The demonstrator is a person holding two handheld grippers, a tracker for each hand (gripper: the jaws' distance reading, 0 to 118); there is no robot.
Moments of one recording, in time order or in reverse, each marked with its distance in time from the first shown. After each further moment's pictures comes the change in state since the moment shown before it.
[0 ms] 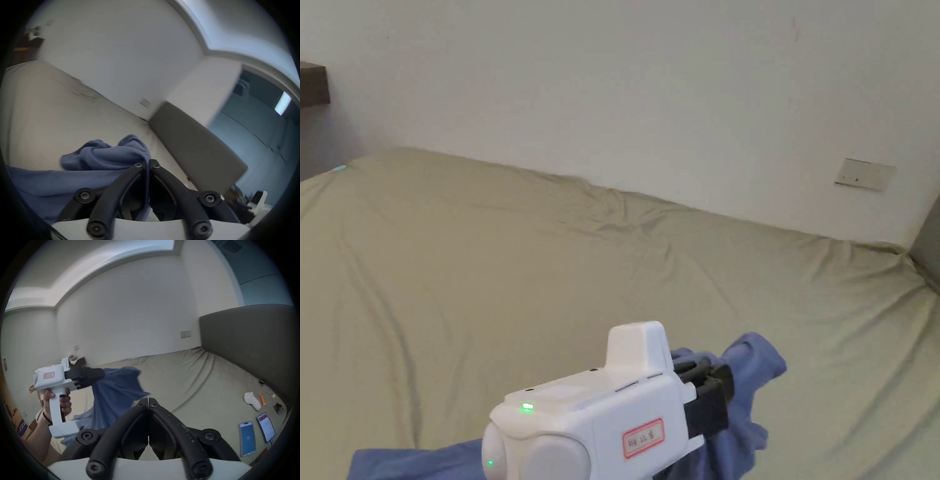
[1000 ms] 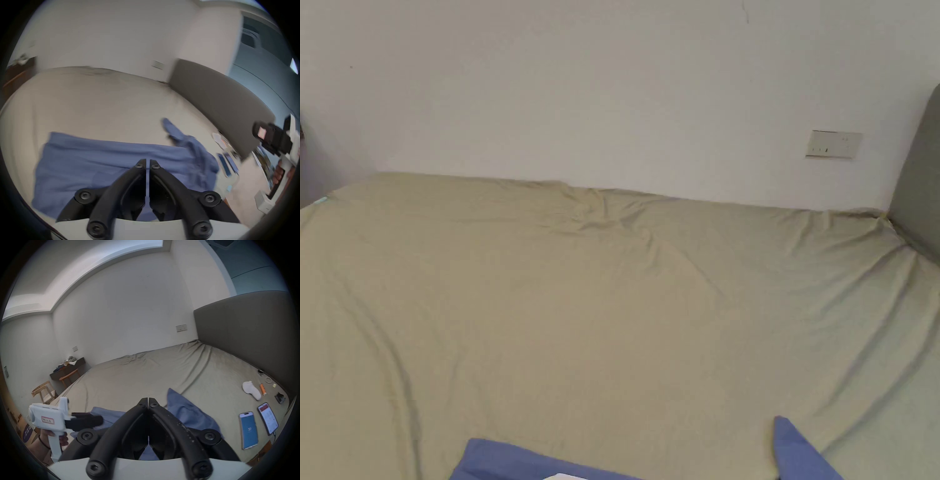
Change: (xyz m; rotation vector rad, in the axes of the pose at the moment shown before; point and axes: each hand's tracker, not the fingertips) left arm -0.031 -0.095 0.093 -0.210 0.433 -0.118; right arm 0.007 -0.021 -0.016 -0.075 0.088 -0.027
